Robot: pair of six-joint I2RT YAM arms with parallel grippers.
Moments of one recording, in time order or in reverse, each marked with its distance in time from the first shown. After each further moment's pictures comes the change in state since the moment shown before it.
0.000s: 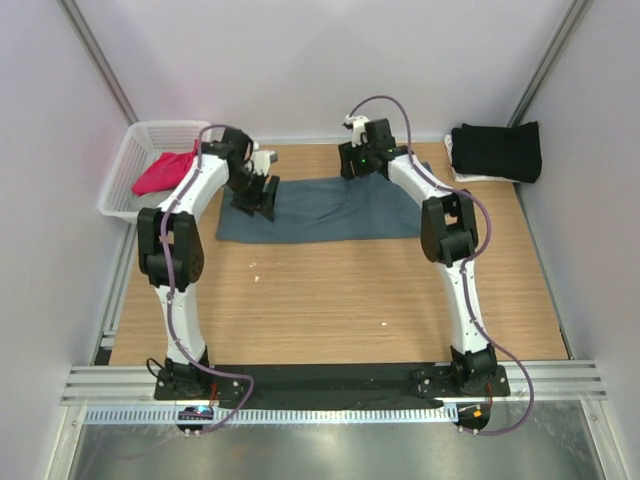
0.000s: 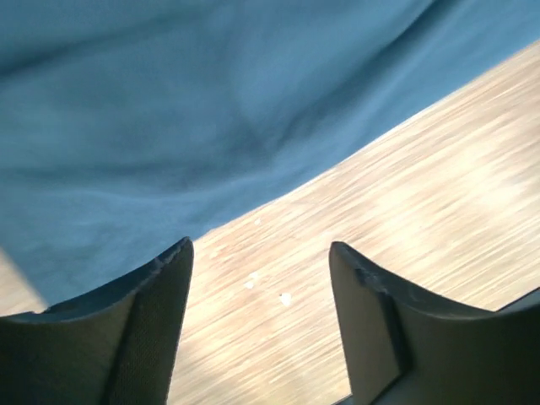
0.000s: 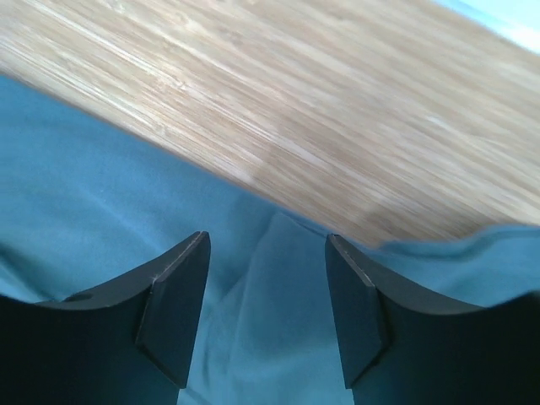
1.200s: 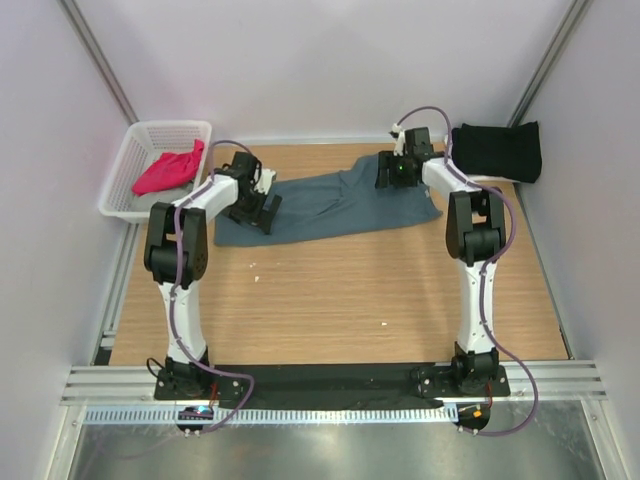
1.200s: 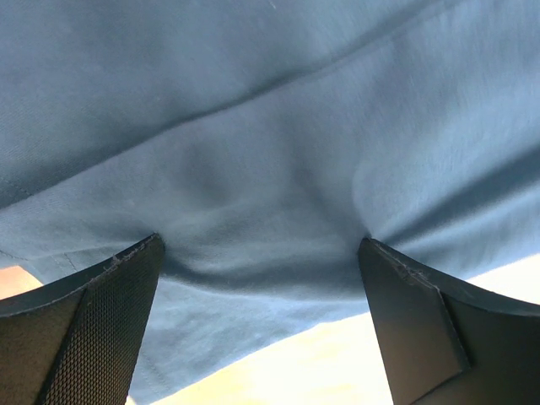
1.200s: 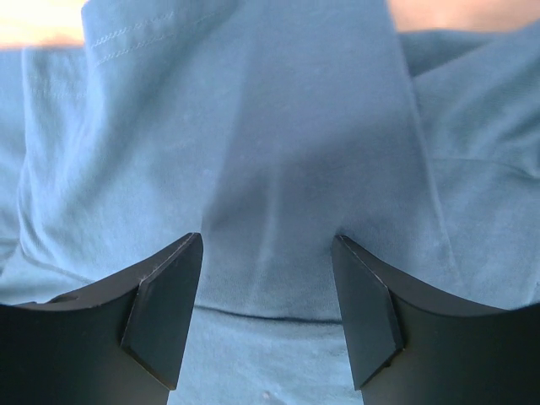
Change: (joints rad) left arm -0.016 0.040 -0.197 0.332 -0.284 0.029; right arm -0.178 -0.138 -0.280 -0.039 -0.001 0.154
